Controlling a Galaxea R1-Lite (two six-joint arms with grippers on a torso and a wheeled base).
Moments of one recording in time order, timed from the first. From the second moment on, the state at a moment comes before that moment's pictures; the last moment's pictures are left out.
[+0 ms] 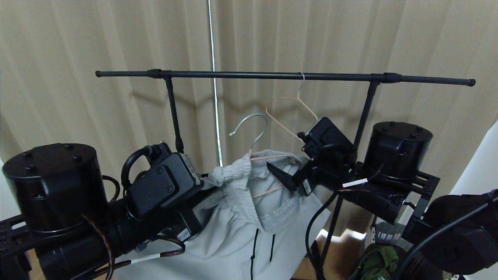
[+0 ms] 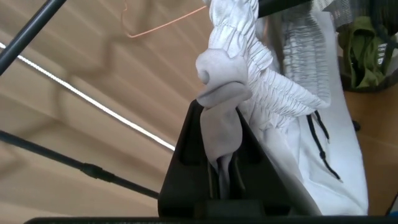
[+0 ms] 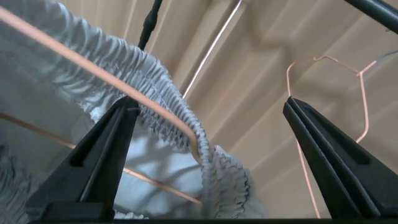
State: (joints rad) left arm -0.68 1.47 -0.53 -0.75 -0.02 0.63; right arm 0.64 1.80 -0.78 -0.91 -0.03 -0.37
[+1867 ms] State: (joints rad) left arm -0.61 1.42 -0.52 -0.75 -0.09 0.52; right arm 0.63 1.77 -0.72 -0.93 0.00 -0.37
